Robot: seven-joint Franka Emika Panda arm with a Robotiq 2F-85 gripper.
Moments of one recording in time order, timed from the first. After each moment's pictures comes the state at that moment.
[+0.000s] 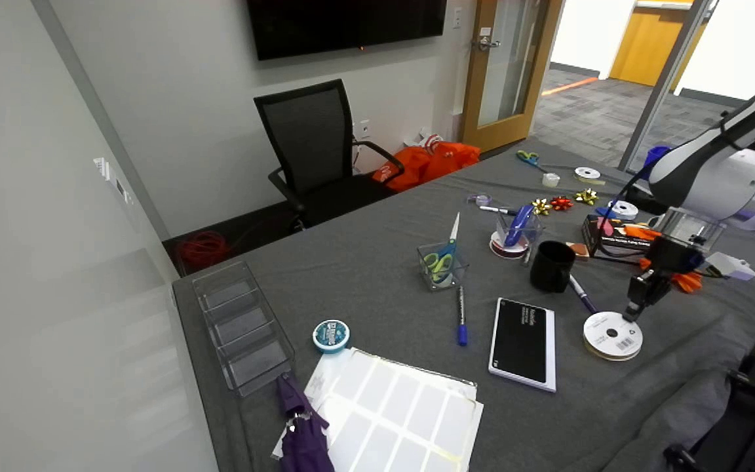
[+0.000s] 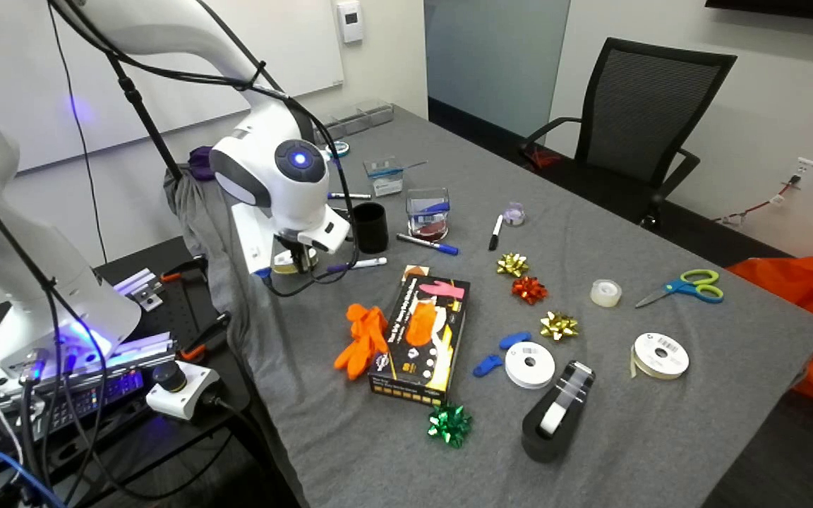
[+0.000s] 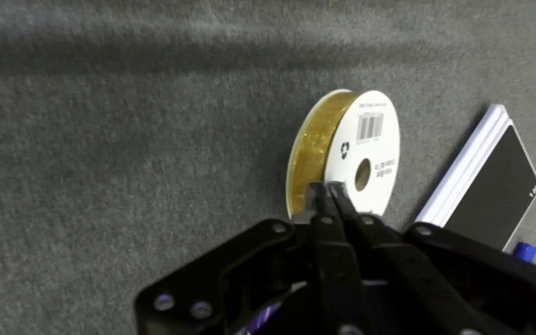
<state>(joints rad) -0.21 0.27 -0.15 -2.53 0.73 2.40 -0.85</state>
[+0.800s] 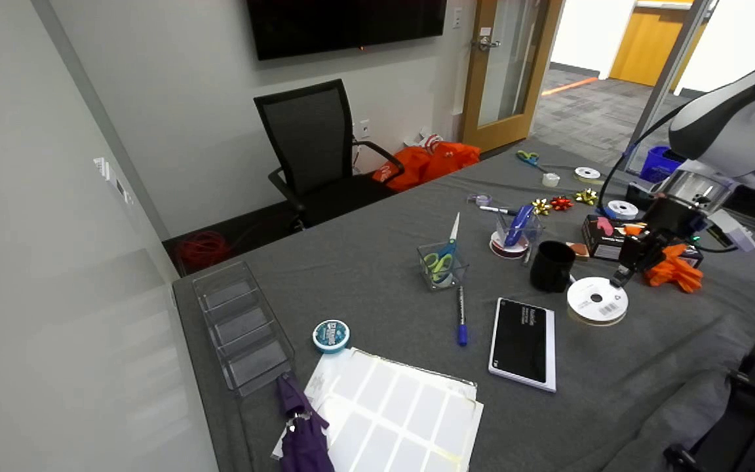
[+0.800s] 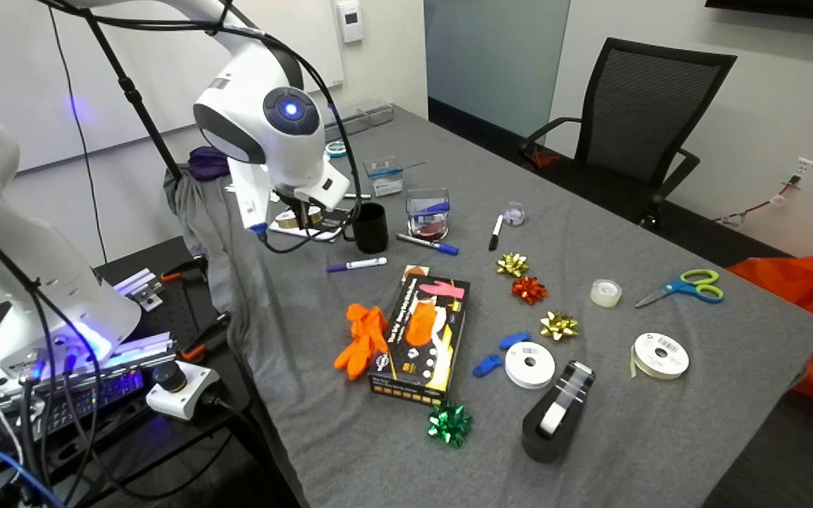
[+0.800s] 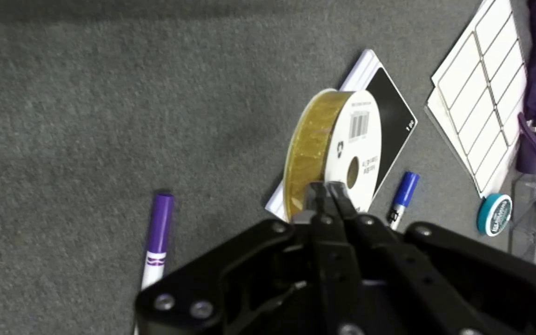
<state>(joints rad) -0.21 0.09 -0.14 -2.51 0.78 2.26 -0.73</state>
